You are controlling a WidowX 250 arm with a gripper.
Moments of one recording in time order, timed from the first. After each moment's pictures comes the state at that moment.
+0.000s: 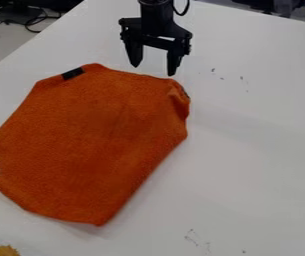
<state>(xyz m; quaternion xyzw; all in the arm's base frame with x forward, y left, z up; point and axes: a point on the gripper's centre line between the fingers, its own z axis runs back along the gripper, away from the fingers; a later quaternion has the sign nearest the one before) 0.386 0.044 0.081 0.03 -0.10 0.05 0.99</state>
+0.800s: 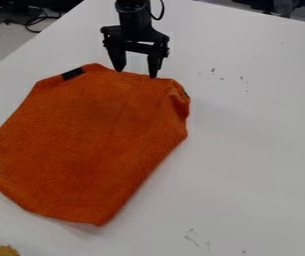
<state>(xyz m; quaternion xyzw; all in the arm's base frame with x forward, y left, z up) 0.389 0.085 0.060 0.01 -0.10 0.08 0.99</state>
